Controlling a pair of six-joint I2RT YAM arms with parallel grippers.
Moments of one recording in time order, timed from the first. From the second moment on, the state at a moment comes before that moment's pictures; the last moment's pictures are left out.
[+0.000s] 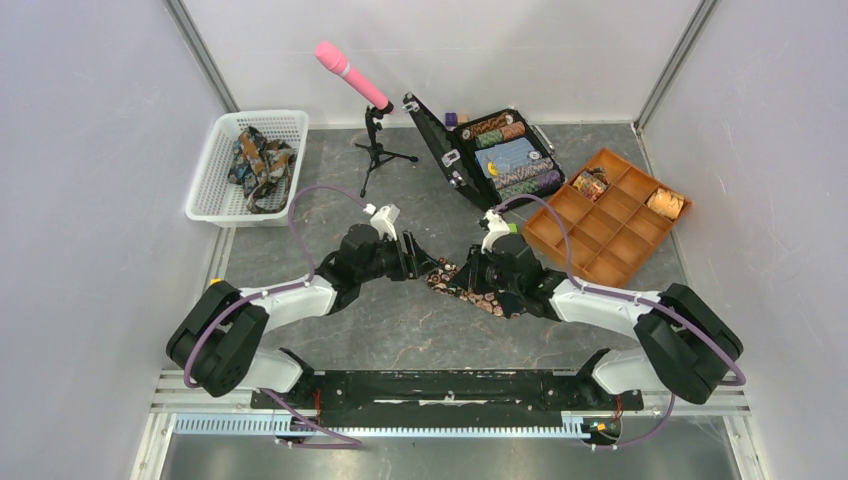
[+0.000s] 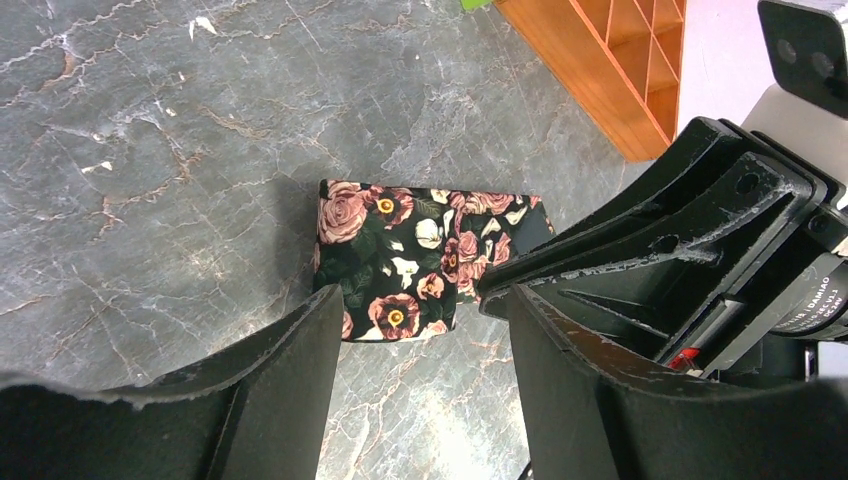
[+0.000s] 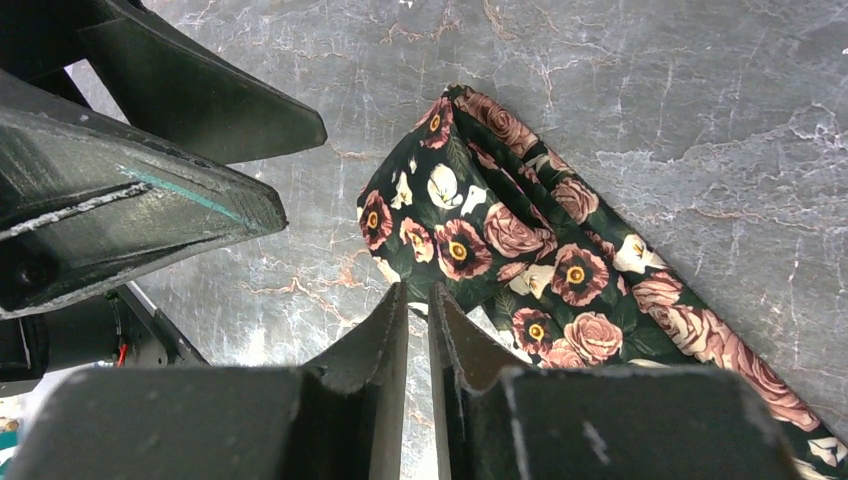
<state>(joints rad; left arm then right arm) -0.61 1.38 0.52 0.42 0.30 -0.71 0.74 1.35 0.53 0.26 -0.12 0.64</state>
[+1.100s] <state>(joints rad) -0.61 1.52 0.52 0.48 0.35 -0.71 0.74 1.43 0.56 0.25 -0.06 0.65</state>
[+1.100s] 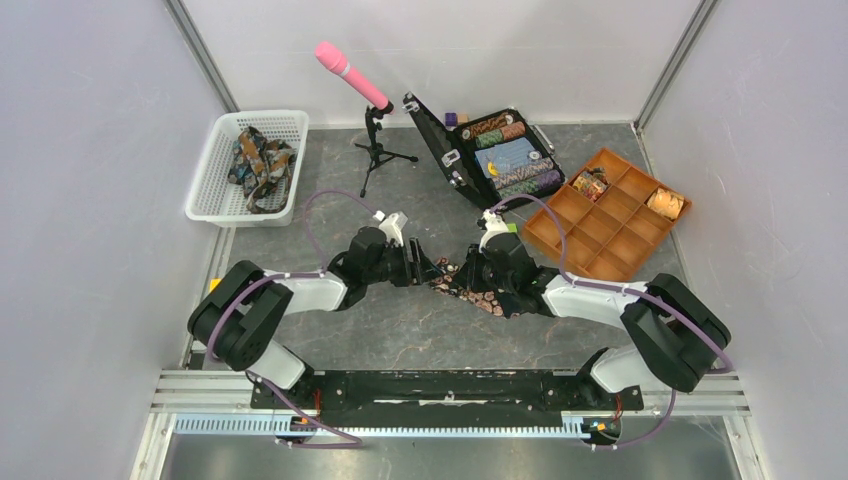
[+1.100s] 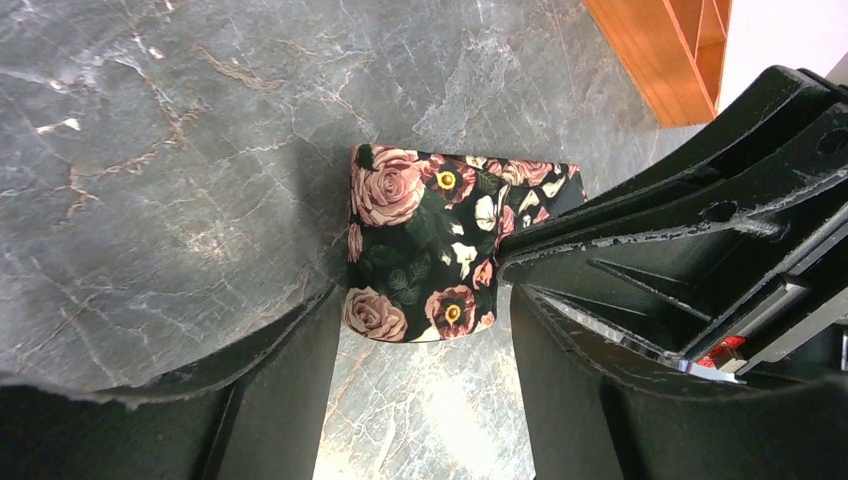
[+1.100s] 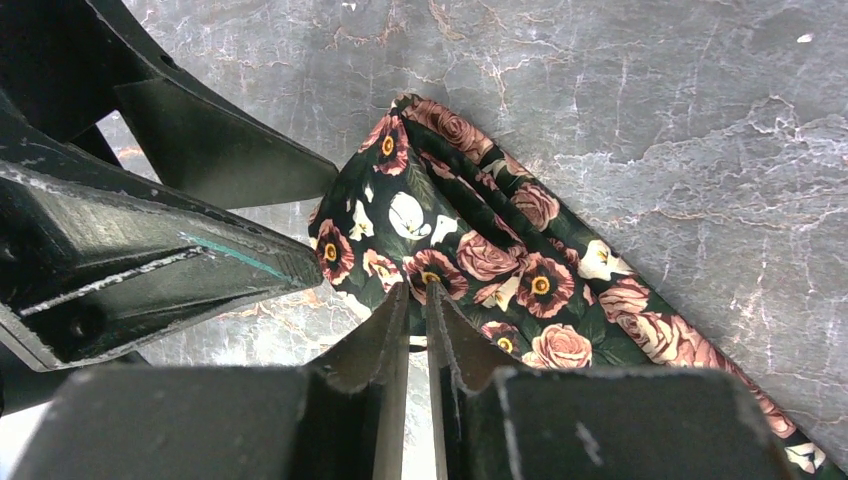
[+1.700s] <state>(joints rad) -0.61 1.64 0.54 0.58 0.42 -0.71 0.74 1.43 0.56 0.21 -0.04 0.65</state>
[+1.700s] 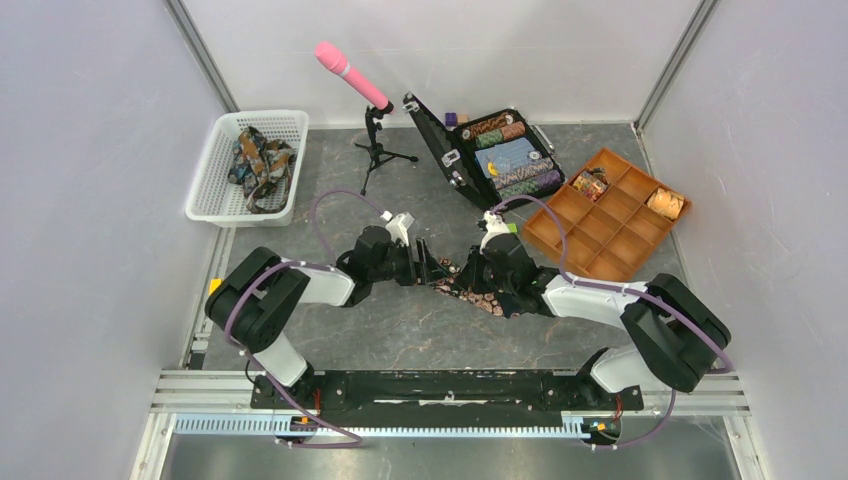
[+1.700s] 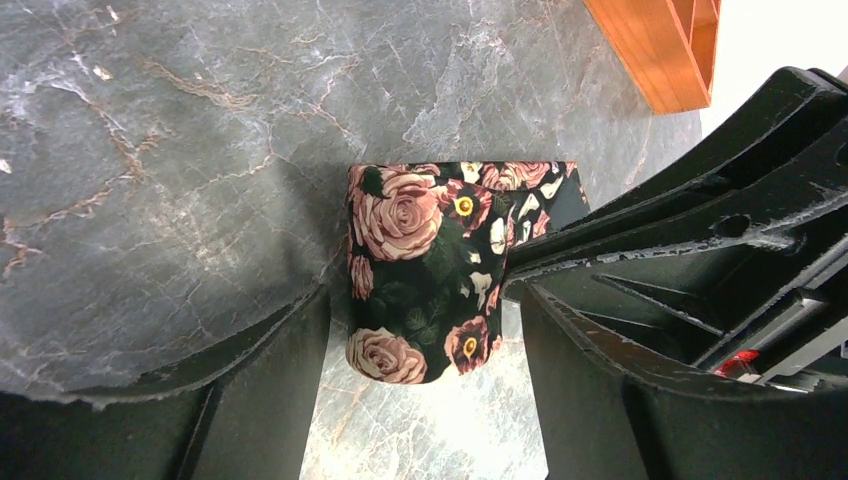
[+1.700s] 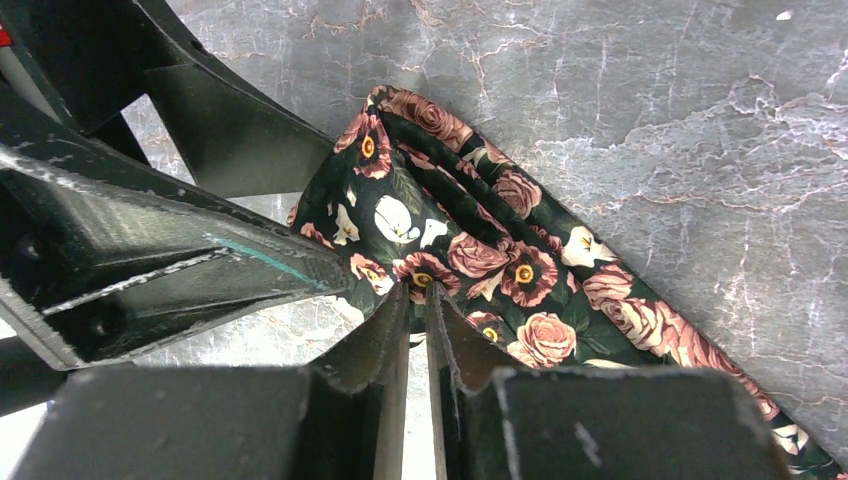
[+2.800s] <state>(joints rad) -0.60 1.78 0.53 0.80 0.49 -0.71 0.74 1.44 0.57 0.21 -0.06 0.63</state>
